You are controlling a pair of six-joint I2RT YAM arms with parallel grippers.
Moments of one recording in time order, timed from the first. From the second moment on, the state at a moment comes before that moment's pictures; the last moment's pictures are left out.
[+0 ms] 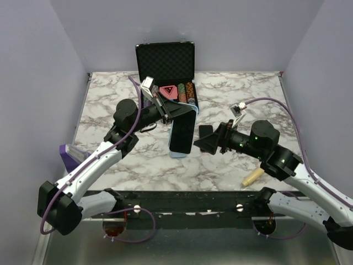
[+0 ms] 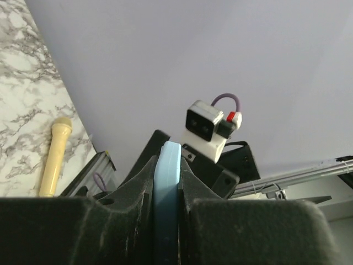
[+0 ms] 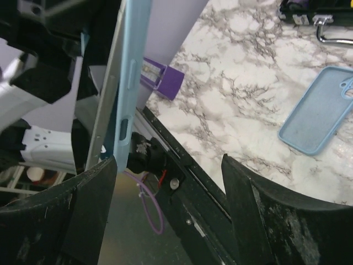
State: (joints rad) left arm -0.59 1.14 0.93 0.41 0.51 -1.40; right arm 0.81 0.84 0.87 -0.23 -0.21 0.70
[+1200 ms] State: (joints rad) left arm -0.55 1.13 0.92 0.35 0.53 -1.36; right arm 0.79 0.98 0.73 0.38 -0.51 1.15
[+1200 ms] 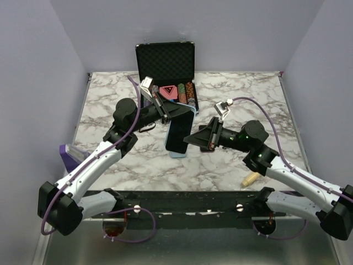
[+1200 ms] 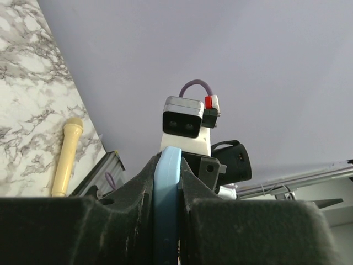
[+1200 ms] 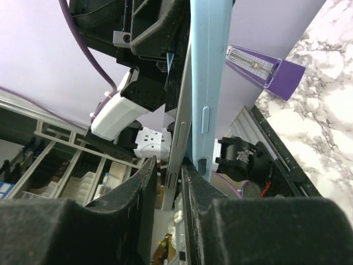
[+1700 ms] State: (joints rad) left arm -0.56 1.08 0.87 0.33 0.45 -1.32; right arm 0.79 1.09 0.74 0.44 -0.51 1.20
